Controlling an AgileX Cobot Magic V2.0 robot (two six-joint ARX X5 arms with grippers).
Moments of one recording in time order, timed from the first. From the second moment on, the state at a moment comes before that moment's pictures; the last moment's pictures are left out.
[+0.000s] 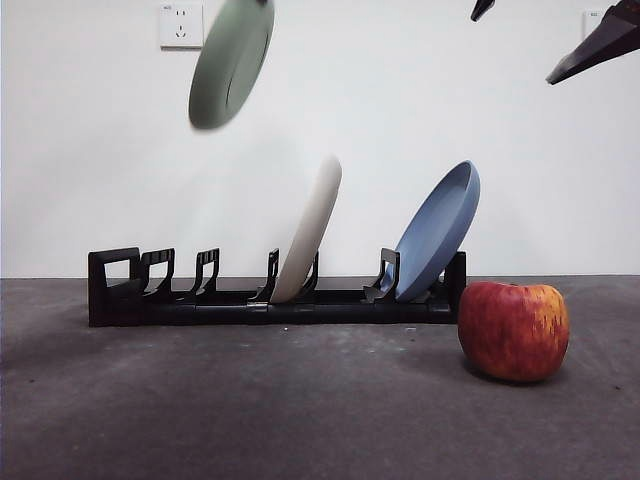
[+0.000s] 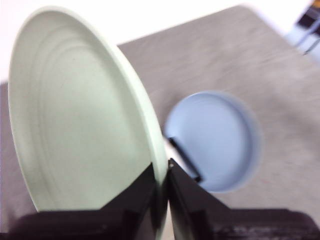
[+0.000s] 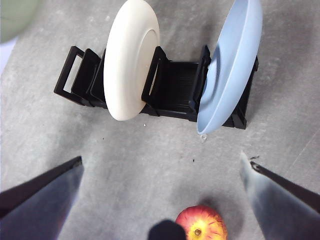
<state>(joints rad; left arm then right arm) -0.41 2.07 2.72 -1.27 0.19 -0.04 0.12 1.40 1.47 -0.87 -0.49 0.11</state>
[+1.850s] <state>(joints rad) -1.15 1.64 1.28 -0.88 -0.47 -0.32 0.12 1.40 1.47 -0.97 -0.48 0.10</state>
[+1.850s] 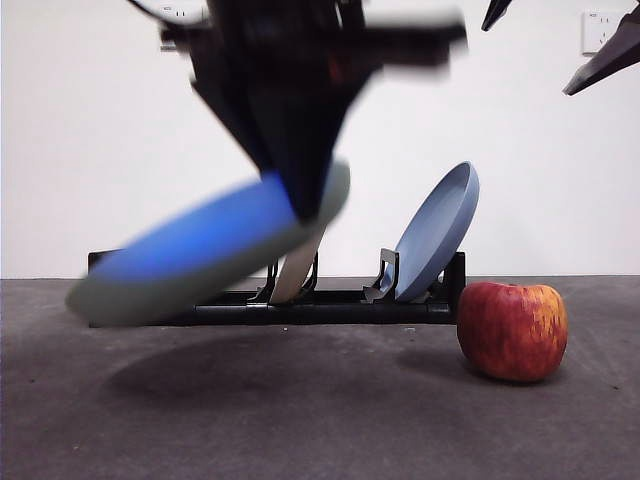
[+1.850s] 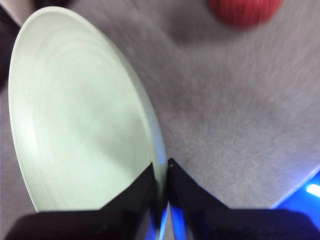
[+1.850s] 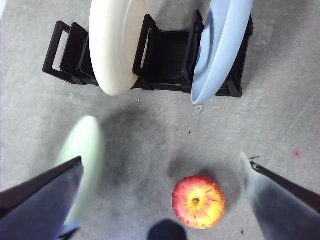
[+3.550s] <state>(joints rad) -1.05 1.90 1.28 -0.63 -0.22 -0.22 0.12 1.40 1.47 -1.02 -0.48 0.10</state>
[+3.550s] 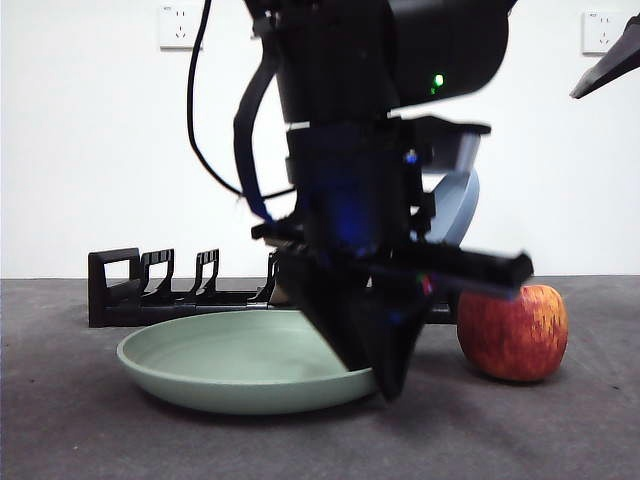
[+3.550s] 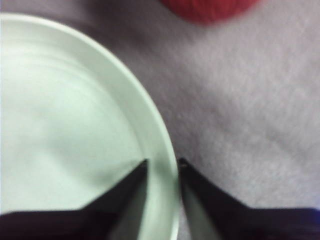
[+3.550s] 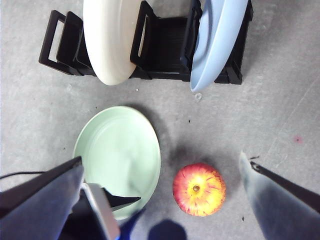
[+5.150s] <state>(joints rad) -1.12 0.58 1.28 -1.19 -0.31 -0.34 0.32 0.65 1.04 -1.19 -0.15 0.19</state>
